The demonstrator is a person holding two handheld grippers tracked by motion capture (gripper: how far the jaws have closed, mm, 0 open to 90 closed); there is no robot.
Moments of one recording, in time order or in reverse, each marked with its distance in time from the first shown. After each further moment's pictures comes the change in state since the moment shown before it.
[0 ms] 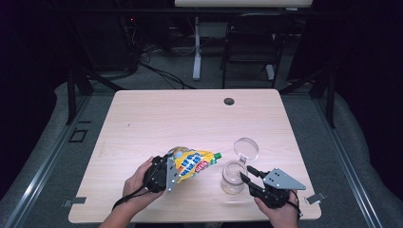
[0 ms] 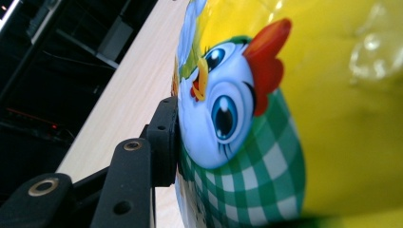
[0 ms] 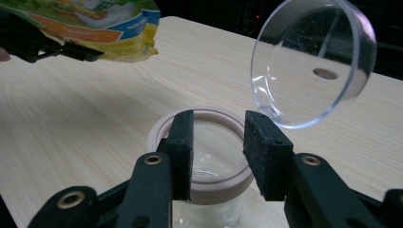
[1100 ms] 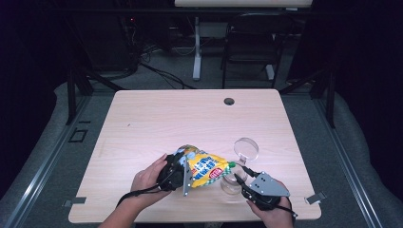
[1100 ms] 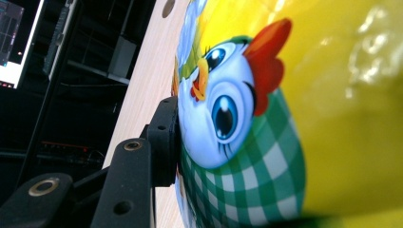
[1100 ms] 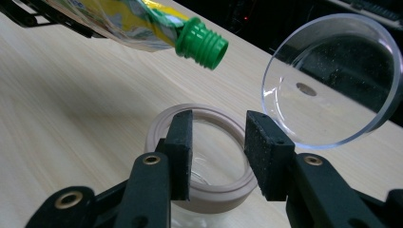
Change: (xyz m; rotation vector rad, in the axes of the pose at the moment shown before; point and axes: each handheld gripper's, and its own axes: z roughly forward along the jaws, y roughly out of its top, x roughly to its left) left arm -0.015 0.026 0.011 0.044 0.021 0.217; right arm 0.022 0.004 0.010 0.042 -0.094 -0.216
